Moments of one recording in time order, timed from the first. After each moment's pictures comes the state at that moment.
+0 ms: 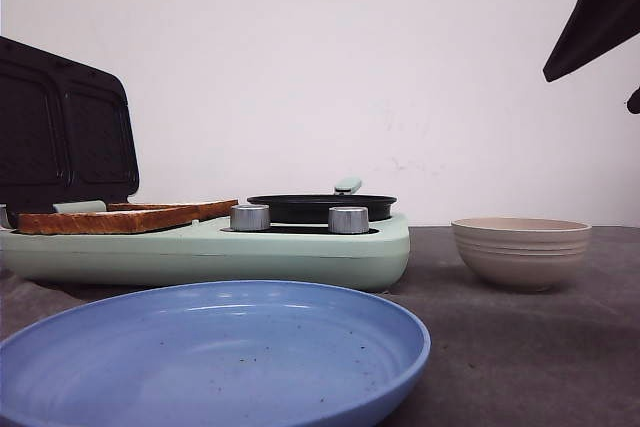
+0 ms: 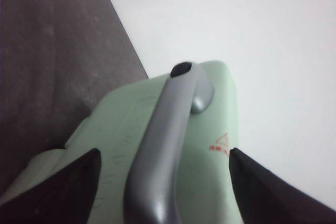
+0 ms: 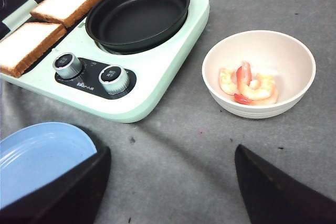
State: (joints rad) left arm 0.39 1.51 1.01 0.23 0.75 -1.09; right arm 0.64 0.56 0.46 -0.36 0.13 0.40
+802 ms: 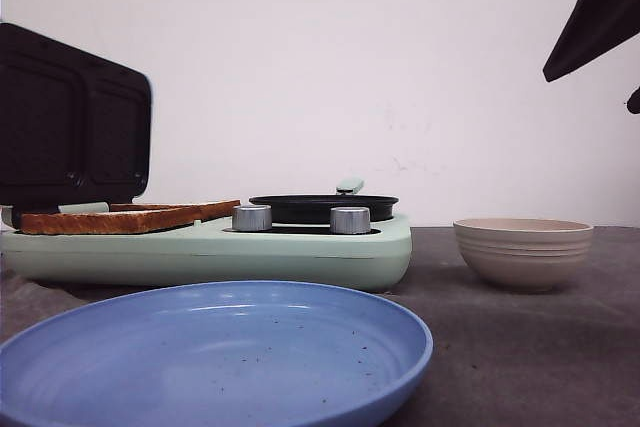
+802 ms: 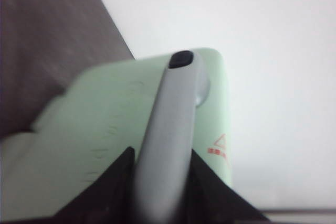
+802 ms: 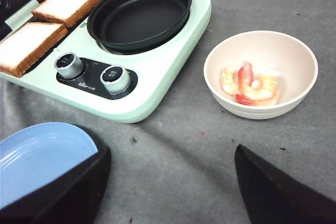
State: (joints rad) left arm 0.27 1.52 1.02 0.25 0.76 -1.05; right arm 0.64 0.56 0.46 -0.36 0.13 0.40
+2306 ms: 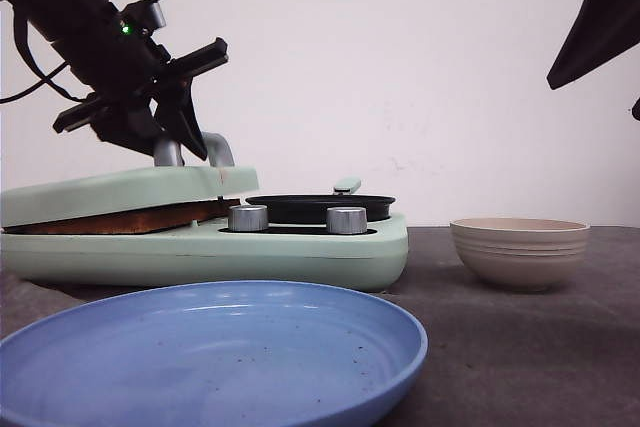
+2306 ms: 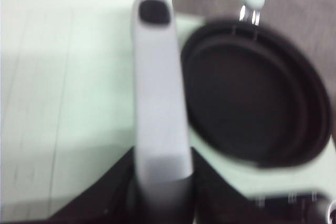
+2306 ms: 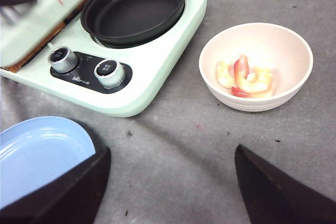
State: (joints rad) left arm -0.35 1.56 1.05 -0.19 0.12 -0.30; right arm 0.64 0.56 0.46 -0.38 0.13 0.40
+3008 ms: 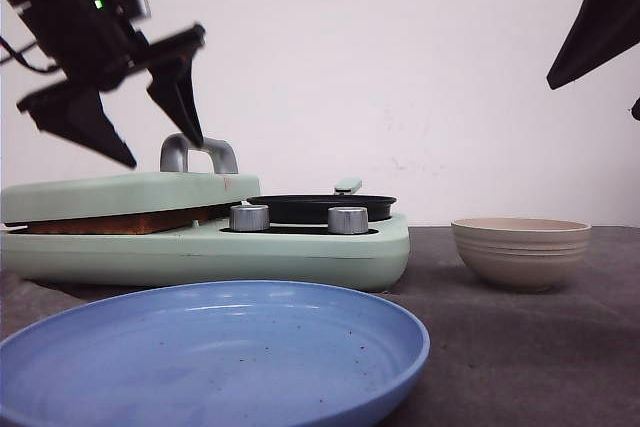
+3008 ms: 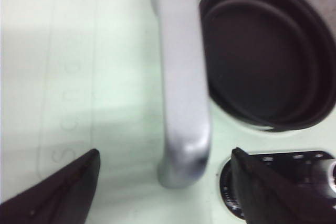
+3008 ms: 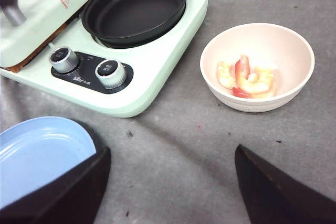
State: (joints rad) left arm -0.33 1.44 1.09 -0.36 0.13 -0.22; right arm 0.64 0.56 0.46 -0.38 0.13 0.40
